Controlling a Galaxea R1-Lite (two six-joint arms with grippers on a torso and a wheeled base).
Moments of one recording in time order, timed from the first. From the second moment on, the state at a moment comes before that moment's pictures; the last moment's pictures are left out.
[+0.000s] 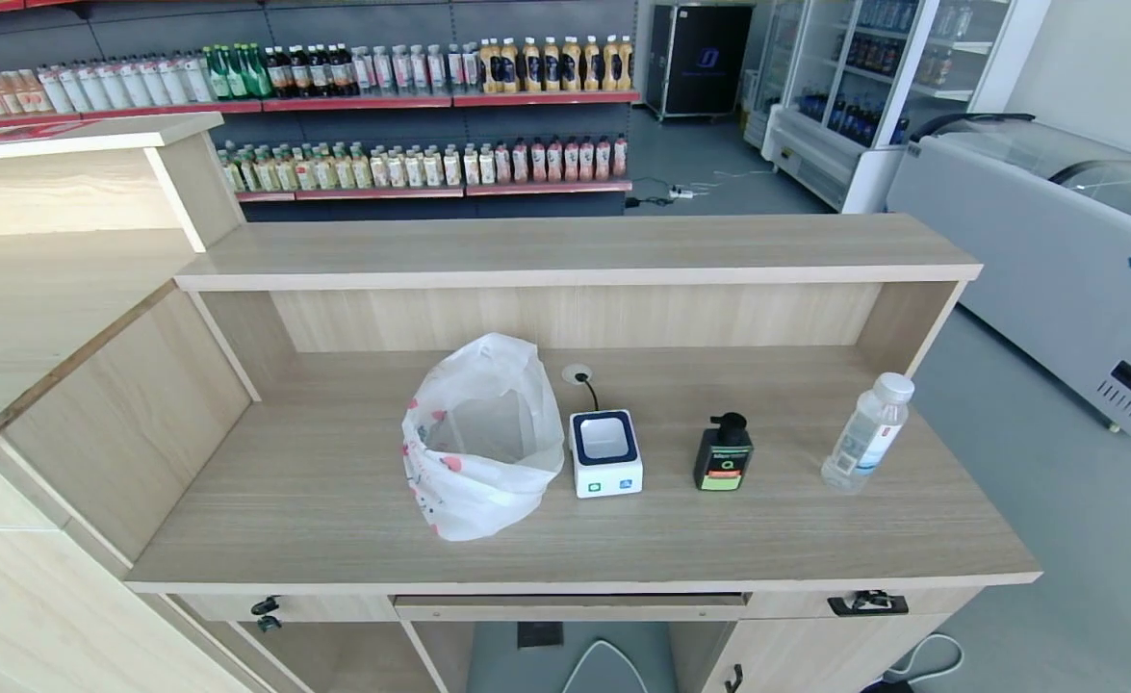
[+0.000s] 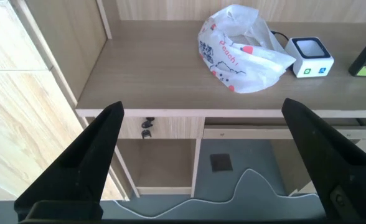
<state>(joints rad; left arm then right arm) 0.00 0.00 0.00 0.00 -0.02 -0.01 0.02 0.29 -0.29 0.00 0.10 -0.04</state>
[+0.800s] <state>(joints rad) 0.00 0.00 0.00 0.00 -0.02 -0.01 -0.01 1.35 -0.55 -0.39 0.27 -0.26</state>
